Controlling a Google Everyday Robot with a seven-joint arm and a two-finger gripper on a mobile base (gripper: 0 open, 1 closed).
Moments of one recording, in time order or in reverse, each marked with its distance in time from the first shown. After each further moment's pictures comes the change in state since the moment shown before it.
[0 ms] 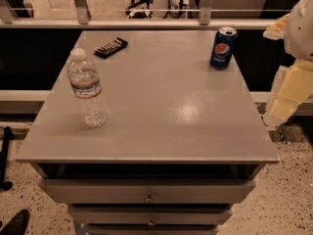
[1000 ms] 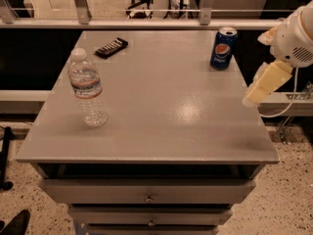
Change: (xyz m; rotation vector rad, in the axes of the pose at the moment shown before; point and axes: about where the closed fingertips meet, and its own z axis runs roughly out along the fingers) arm 0.015 -0.072 0.073 0.038 -0.176 0.157
